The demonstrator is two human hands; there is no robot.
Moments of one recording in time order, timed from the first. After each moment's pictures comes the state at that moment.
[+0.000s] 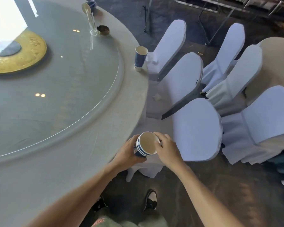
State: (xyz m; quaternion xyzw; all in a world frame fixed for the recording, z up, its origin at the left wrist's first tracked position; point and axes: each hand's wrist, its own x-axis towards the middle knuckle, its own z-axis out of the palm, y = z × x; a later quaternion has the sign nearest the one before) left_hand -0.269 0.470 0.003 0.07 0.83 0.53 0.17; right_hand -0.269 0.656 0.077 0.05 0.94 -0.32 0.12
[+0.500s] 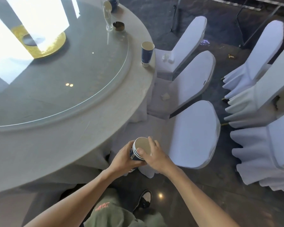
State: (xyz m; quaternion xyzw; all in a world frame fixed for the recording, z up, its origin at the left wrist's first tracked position) left_hand -0.223 0.584 0.003 -0.06 0.84 0.53 0.13; right_hand -0.271 0.754 0.042 -0.07 0.89 -0.31 0.33
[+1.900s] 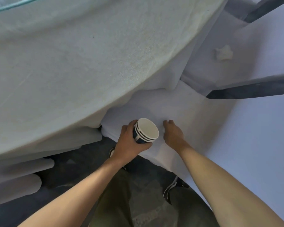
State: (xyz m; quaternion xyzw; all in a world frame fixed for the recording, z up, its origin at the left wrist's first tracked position) left_hand -0.322 0.608 -0.305 -0.32 0.77 0.54 0.15; right_hand -0.456 0.771 -0.379 -0.20 0.91 -0.03 0.37
